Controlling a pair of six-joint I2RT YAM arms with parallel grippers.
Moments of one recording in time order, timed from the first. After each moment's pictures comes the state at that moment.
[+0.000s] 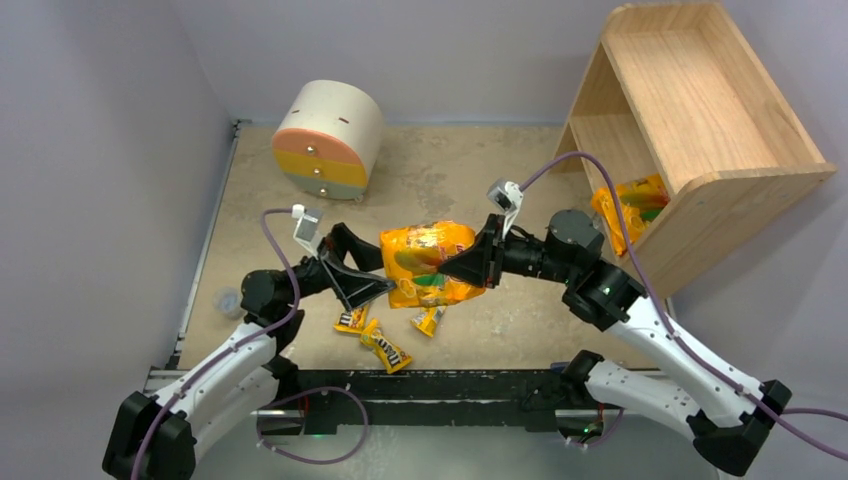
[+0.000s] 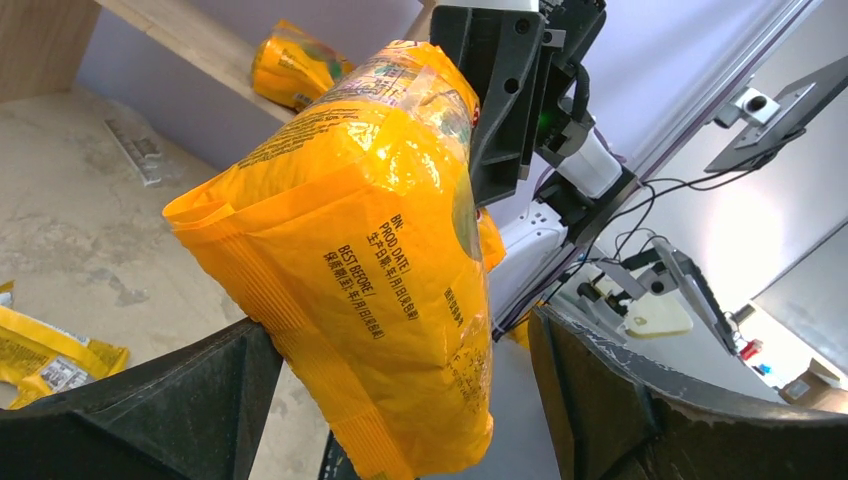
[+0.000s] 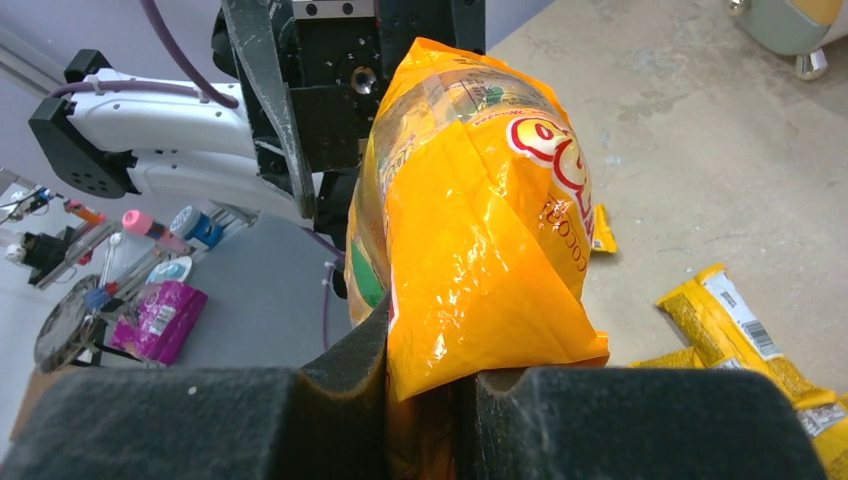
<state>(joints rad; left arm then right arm) -0.45 0.79 0.29 1.00 0.81 -1.05 0.77 0.85 0.91 -0.18 -0.52 0.49</state>
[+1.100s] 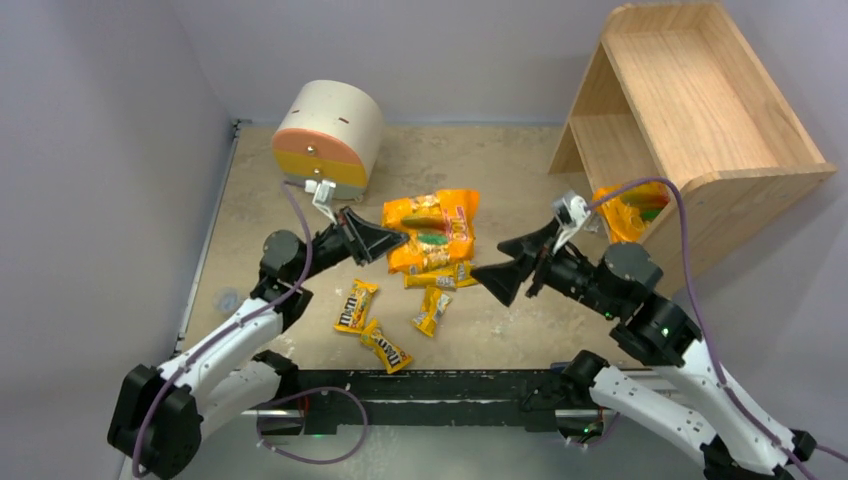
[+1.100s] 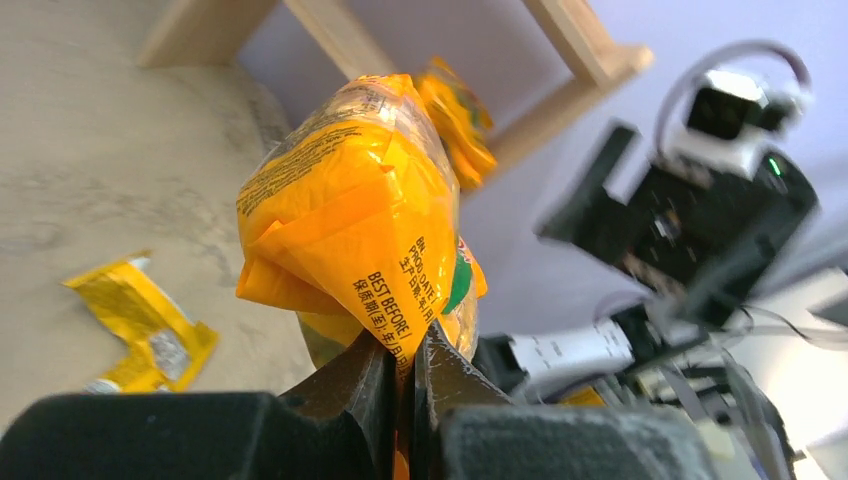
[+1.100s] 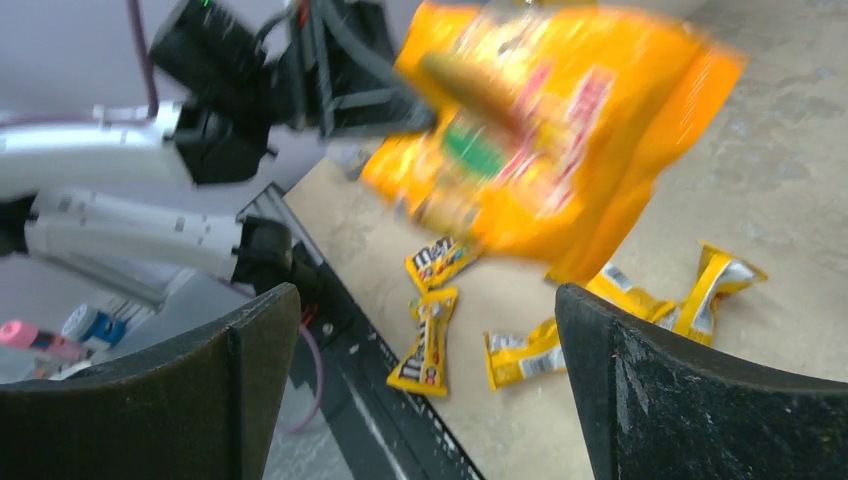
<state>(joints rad) -0.46 0.91 0.43 0.74 0.63 -1.02 0.77 0.67 0.97 -0.42 -0.18 0.45</state>
